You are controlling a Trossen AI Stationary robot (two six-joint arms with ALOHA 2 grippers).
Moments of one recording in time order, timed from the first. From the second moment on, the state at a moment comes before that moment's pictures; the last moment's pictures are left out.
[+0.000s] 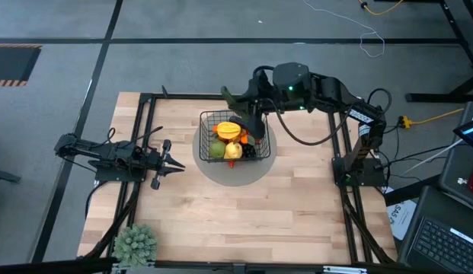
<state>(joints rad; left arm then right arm) -0.20 0.01 0.01 0.02 -0.09 0.01 -0.07 1.81 2.34 -0.91 0.03 0.00</state>
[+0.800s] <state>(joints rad) -0.20 0.01 0.01 0.02 -0.09 0.01 -0.07 1.90 2.35 -0.84 0.04 0.02</state>
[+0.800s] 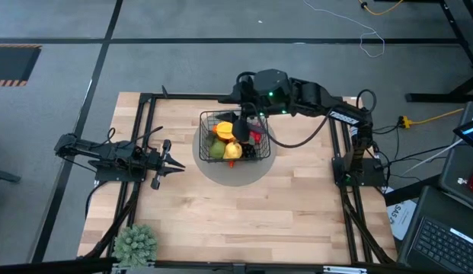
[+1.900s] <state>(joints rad) -0.20 0.01 0.01 0.02 -0.09 0.01 0.18 1.65 2.17 -1.52 0.38 0.21</state>
